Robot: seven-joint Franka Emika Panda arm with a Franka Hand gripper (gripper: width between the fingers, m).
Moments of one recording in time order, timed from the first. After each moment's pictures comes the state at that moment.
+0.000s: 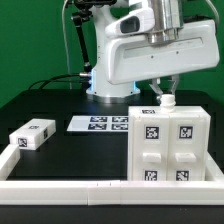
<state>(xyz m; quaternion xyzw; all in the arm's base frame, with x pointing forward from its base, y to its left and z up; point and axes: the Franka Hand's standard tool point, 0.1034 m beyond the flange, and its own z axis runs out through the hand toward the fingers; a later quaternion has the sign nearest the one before) 0.548 0.081 0.125 -0.99 -0.12 -0.07 0.06</state>
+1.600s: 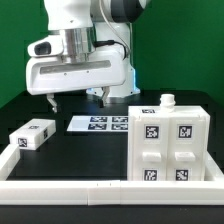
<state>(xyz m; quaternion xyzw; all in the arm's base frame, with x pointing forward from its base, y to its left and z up) 0.441 -0.085 0.081 -1.00 -0.09 -0.02 0.03</state>
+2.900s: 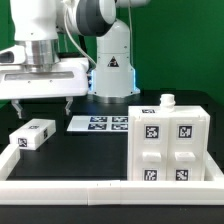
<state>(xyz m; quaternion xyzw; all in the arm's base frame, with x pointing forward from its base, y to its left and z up) 0.409 -0.176 0.056 -1.00 -0.02 0.00 0.01</state>
